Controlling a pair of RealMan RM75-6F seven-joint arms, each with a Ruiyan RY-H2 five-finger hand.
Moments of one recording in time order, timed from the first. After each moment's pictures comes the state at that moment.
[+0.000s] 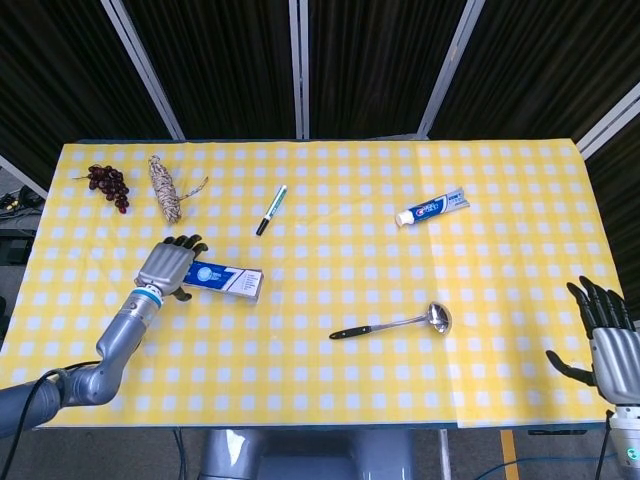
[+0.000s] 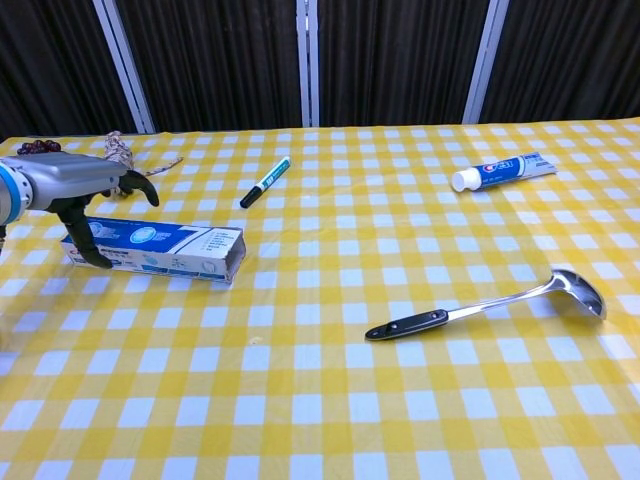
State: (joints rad) left arm -0.76 -1.46 -0.17 -1.37 0.85 0.77 0.58; right arm 0.07 -1.07 0.08 -1.62 -1.48 1.48 0.10
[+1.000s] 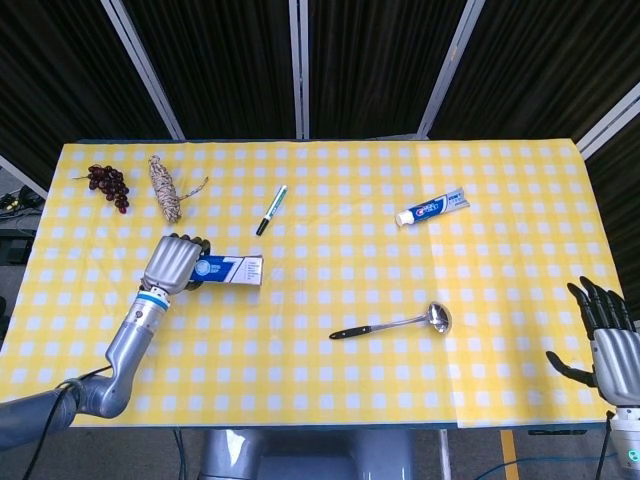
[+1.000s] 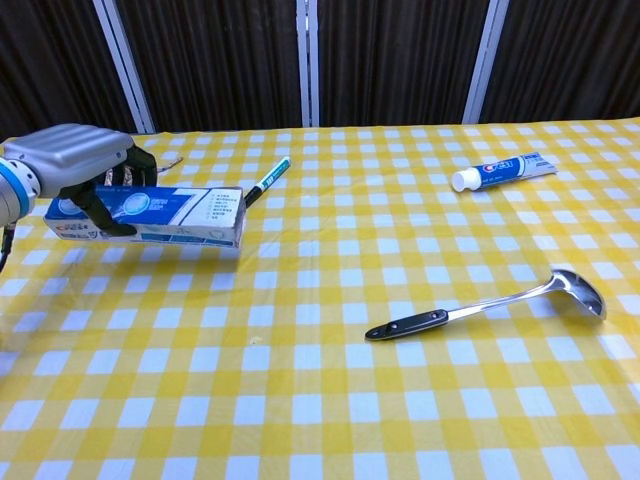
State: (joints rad) left arm -0.72 -1.54 -0.12 -1.30 1.11 1.04 0.45; right arm 0.06 -1.06 0.08 -1.63 -1.49 1.49 0.10
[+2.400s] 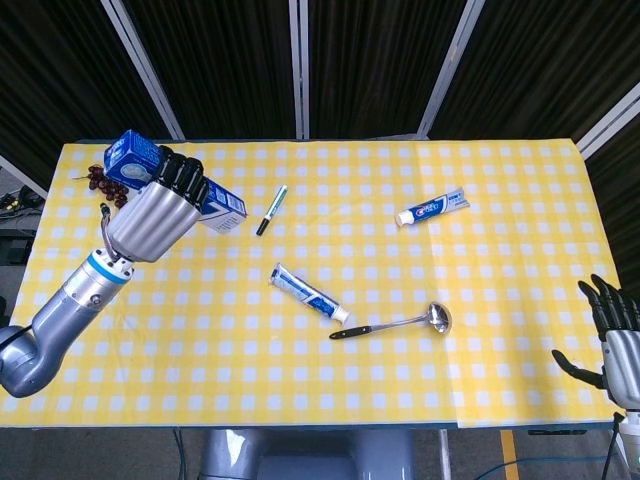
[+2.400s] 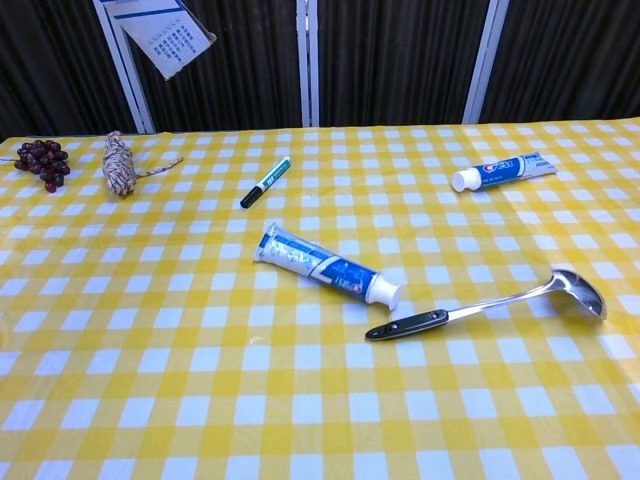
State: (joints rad) left arm -0.81 -1.06 -0.19 -1.60 1.57 1.23 0.95; right arm 0.04 -1.04 0.09 -1.65 -1.50 1.53 0.15
